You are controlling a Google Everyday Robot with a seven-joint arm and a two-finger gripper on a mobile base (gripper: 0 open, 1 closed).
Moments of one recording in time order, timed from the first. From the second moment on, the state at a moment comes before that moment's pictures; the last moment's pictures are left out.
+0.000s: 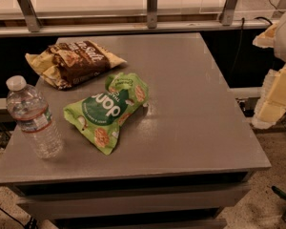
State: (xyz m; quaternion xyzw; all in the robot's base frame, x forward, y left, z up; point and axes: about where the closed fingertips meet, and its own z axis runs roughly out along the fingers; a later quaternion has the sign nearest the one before) arm 0.438 -0.214 0.985 -0.60 0.78 -0.05 0.17
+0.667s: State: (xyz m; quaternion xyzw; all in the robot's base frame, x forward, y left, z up) arm 0.459 -0.172 0.981 -0.63 0.75 -0.02 0.20
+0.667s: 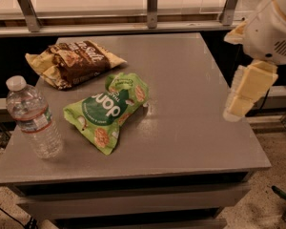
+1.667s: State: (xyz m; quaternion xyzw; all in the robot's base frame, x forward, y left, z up) arm 0.499 0.003 0.937 -0.69 0.66 0.12 0.27
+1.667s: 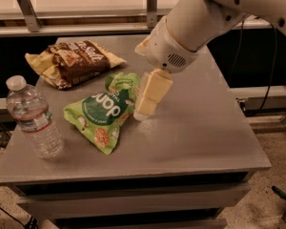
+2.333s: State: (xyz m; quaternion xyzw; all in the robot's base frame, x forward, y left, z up) arm 0.489 0.106 0.936 -0.70 0.60 0.24 0.32
